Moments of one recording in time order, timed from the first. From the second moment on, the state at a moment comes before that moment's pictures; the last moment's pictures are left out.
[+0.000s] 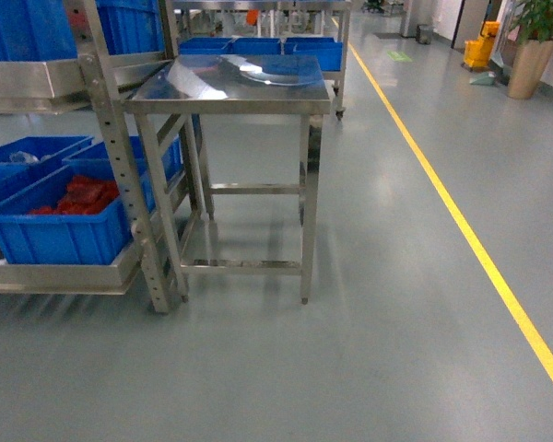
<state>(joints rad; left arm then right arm) 0.00 0.01 0.01 -0.01 0.00 0.00 0.00 0.01 0.01 -0.01 0.00 0.00</state>
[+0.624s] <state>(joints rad) 0.00 0.01 0.01 -0.01 0.00 0.00 0.00 0.01 0.01 -0.01 0.00 0.00</state>
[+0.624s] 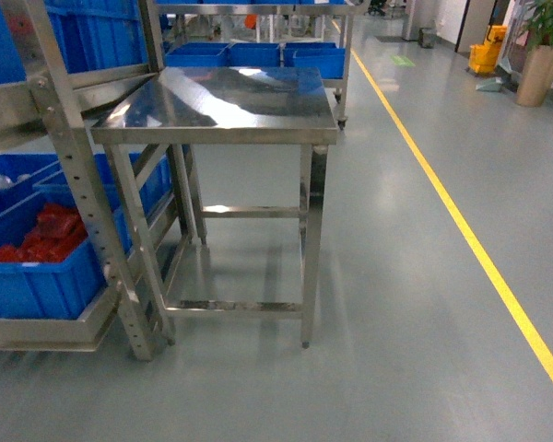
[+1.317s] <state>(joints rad) 0.00 0.01 0.01 0.00 0.00 0.00 0.00 0.01 0.01 0.00 0.00 0.00</state>
